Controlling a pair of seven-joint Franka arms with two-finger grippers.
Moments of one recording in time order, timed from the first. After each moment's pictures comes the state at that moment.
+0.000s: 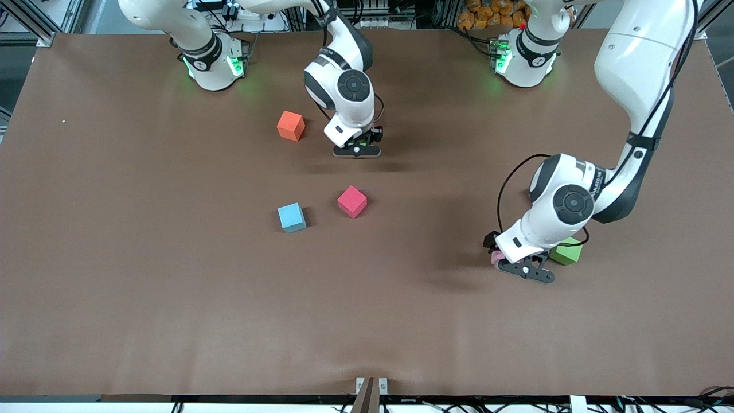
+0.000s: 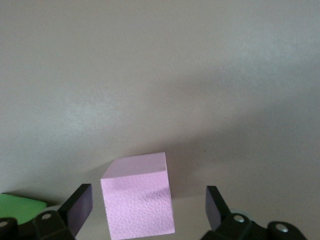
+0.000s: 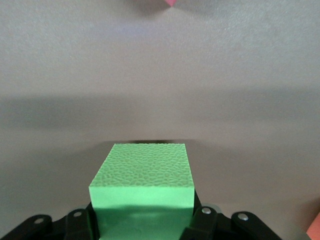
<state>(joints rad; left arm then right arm) 0.06 0.61 -0.36 -1.74 0.29 2.34 -0.14 1.03 0.47 -0.05 -1.99 0.21 2.36 0.83</state>
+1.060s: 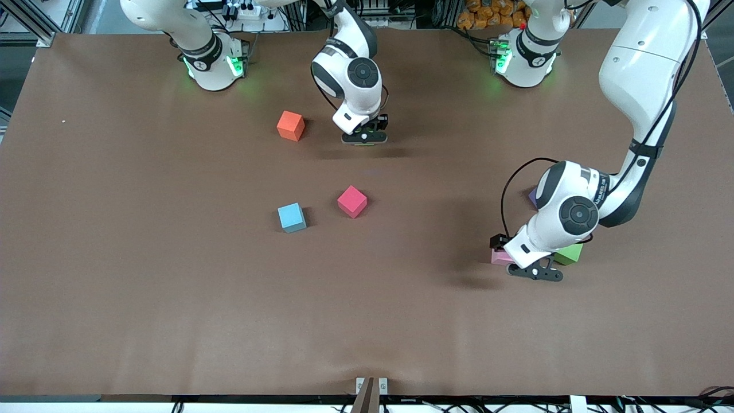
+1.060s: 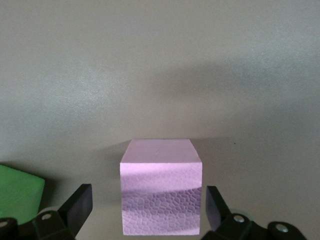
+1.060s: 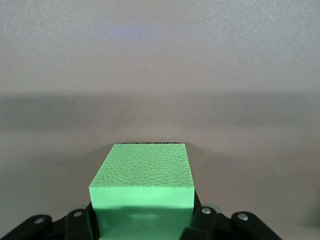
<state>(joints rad) 0.10 0.63 -0.37 -1.75 0.29 2.31 -0.24 1.11 0.48 -0.05 -2.03 0.23 2.39 0.87</state>
